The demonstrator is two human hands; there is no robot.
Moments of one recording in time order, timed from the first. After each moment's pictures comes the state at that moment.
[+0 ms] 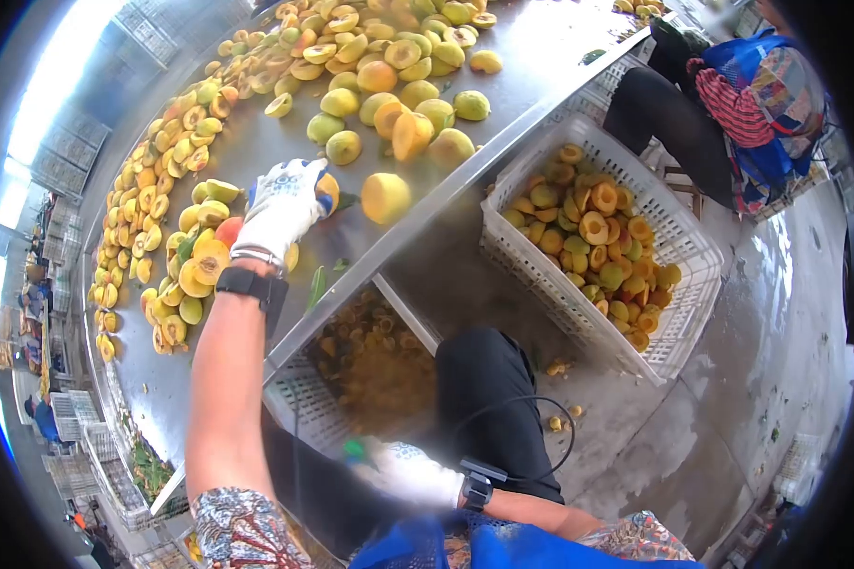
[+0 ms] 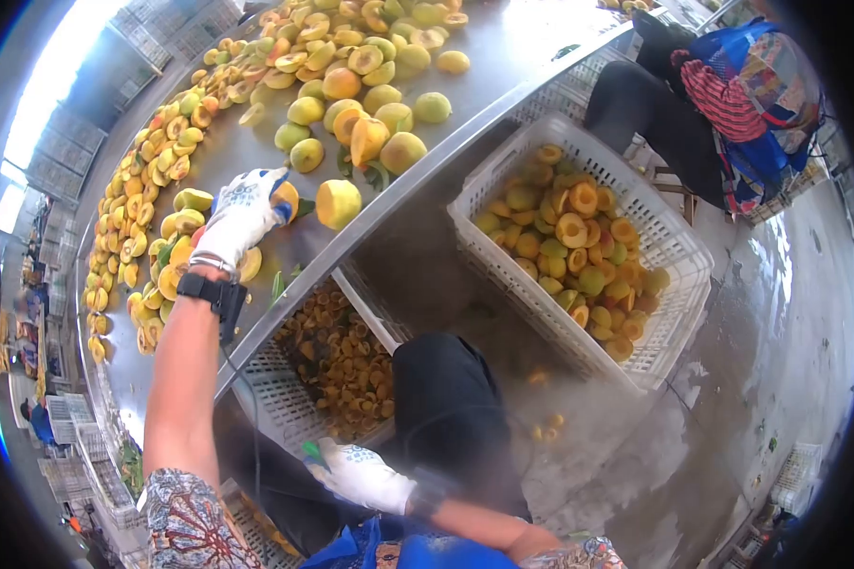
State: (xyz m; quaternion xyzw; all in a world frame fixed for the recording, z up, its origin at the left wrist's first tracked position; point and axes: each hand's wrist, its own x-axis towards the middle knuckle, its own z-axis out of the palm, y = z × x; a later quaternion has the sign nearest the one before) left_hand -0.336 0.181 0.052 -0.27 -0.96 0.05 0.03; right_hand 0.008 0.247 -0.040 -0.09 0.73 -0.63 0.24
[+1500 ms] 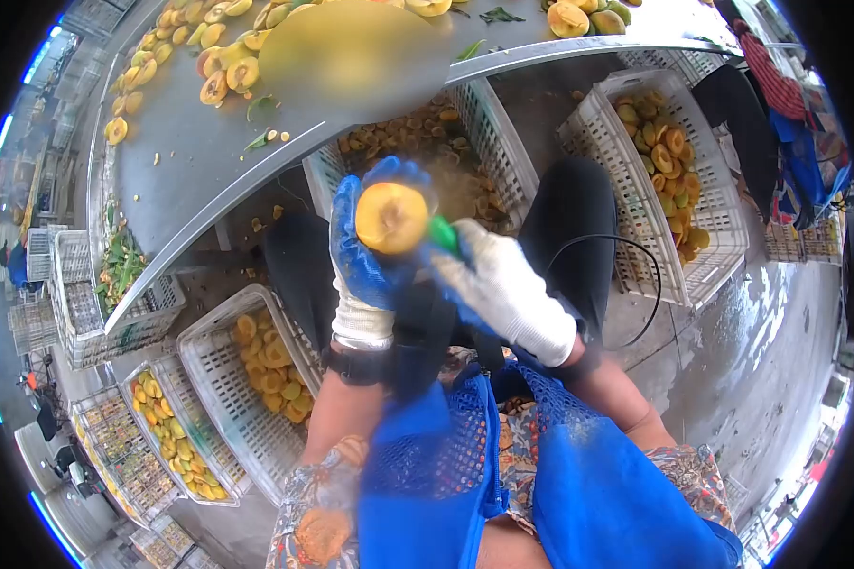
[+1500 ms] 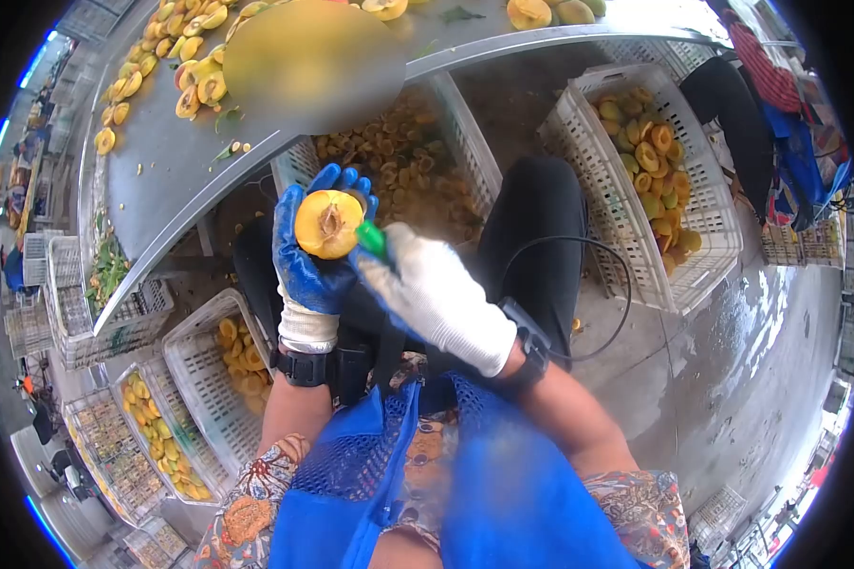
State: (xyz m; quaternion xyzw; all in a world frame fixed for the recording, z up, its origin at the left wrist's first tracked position) left_hand -0.003 0.053 -0.020 0.11 -0.20 -0.97 -0.08; right_hand 0.027 0.212 0.024 -0.07 0.84 -0.52 0.14
